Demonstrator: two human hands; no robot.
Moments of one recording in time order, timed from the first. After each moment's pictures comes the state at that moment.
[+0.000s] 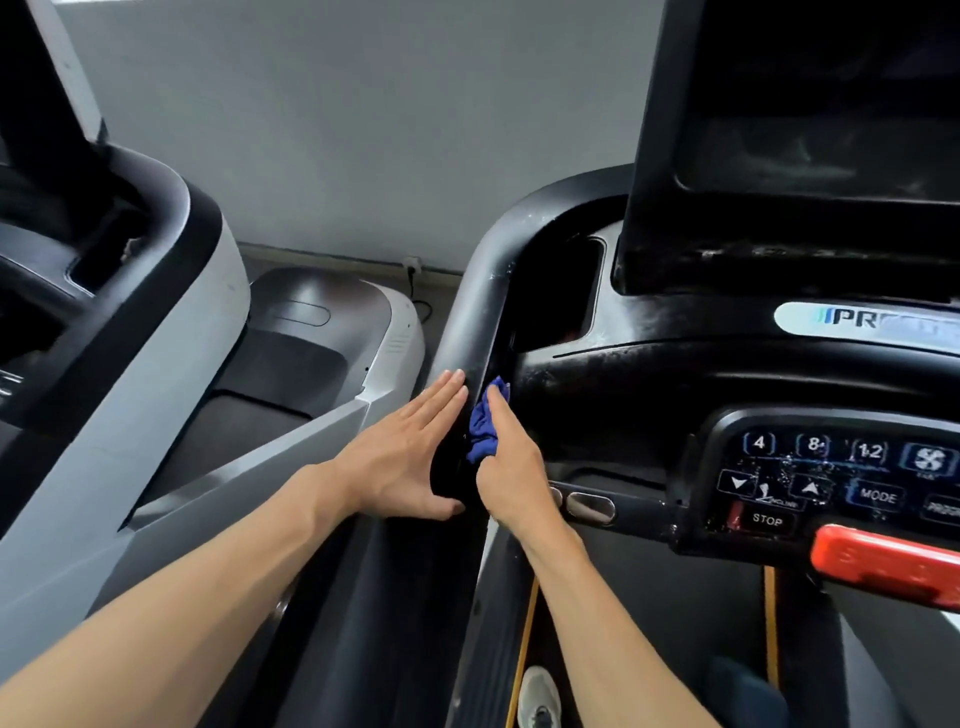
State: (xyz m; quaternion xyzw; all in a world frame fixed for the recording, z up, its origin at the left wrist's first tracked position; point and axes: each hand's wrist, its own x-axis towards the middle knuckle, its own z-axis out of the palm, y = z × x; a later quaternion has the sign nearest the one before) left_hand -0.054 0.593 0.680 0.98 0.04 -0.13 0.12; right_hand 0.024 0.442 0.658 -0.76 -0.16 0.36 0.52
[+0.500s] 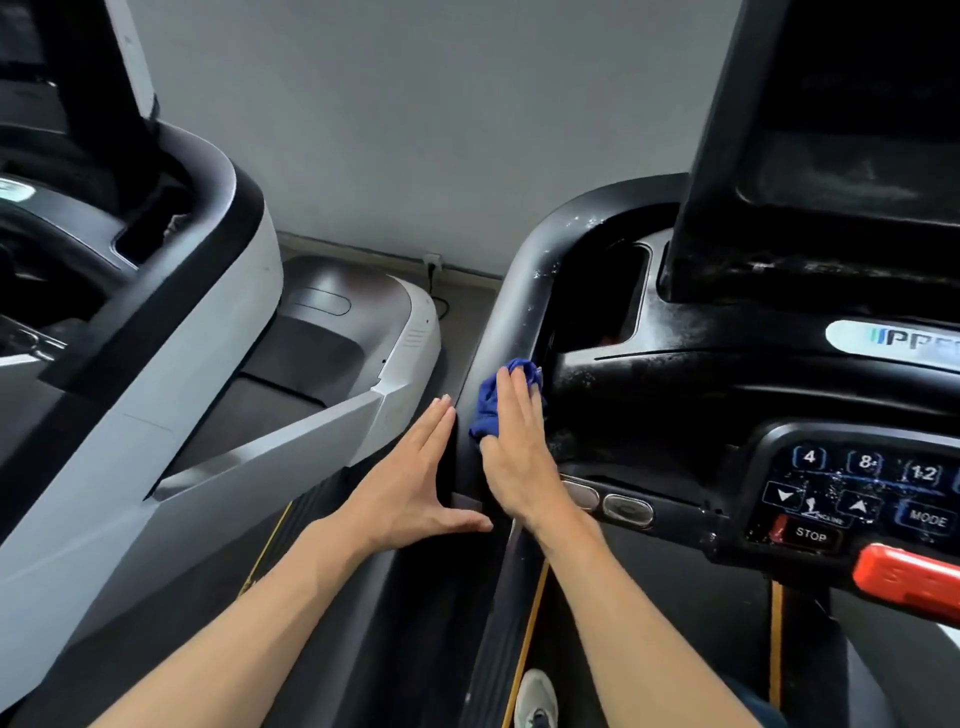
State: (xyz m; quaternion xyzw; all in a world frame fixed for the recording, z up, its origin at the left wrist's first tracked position) left_hand -0.112 0.584 0.672 0.94 0.20 -0.09 0.28; right_hand 0.013 0.471 0.657 -0.79 -0.29 0.29 0.45
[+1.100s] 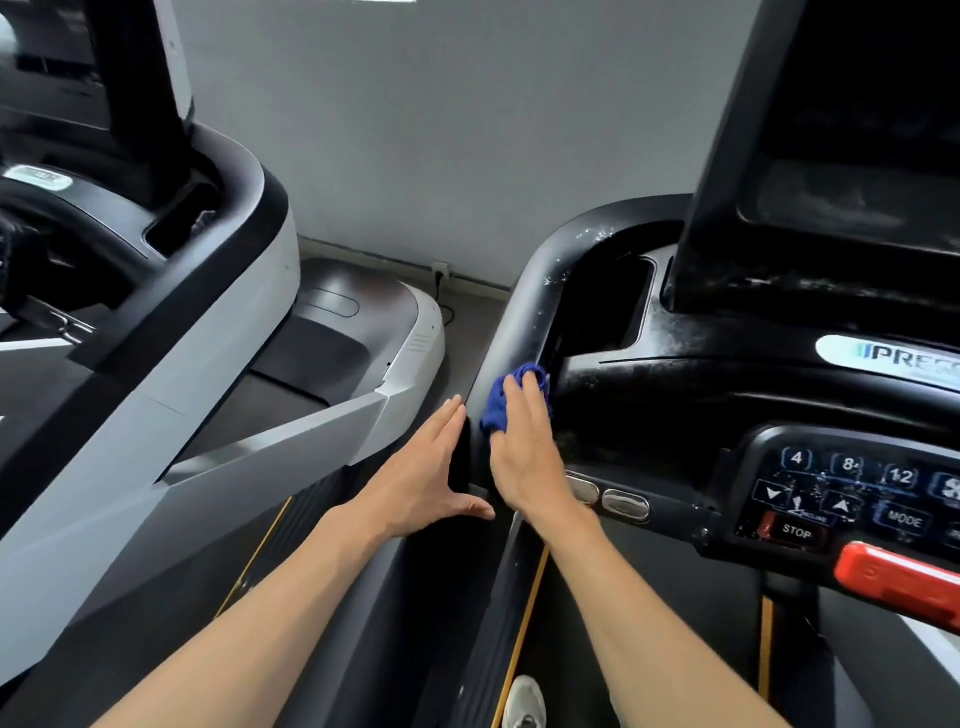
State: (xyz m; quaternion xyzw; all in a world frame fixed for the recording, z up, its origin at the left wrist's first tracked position) left_hand -0.115 0.574 0.679 0.92 0.23 -0.09 0.30; right_hand 0.002 0.468 0.655 -0.81 -0.30 0.25 0.43
